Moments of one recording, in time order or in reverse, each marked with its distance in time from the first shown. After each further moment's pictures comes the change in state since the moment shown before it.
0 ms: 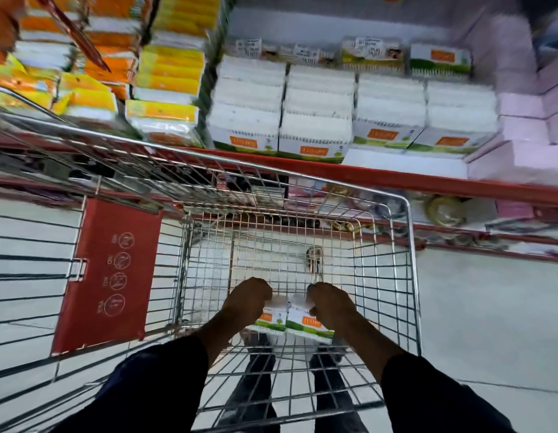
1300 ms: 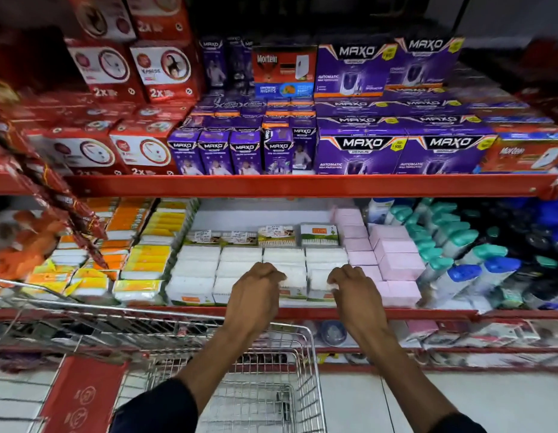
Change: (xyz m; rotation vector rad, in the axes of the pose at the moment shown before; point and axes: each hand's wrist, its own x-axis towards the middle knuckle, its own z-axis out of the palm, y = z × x) left_hand -0.010 0.269 -0.269 0.155 0.824 0.259; right_hand -0.146 0.084 -0.303 0.033 0.984 0.122
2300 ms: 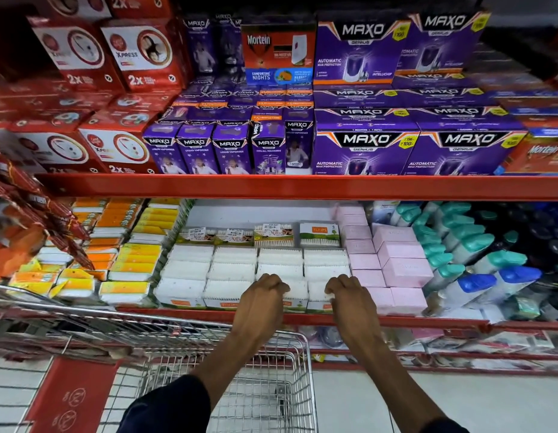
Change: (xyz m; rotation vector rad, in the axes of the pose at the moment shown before) left_hand 0.022 -0.006 0.061 0.055 -0.139 -0.036; right_hand 0.019 0.026 0.044 -0.001 -0.125 0.046
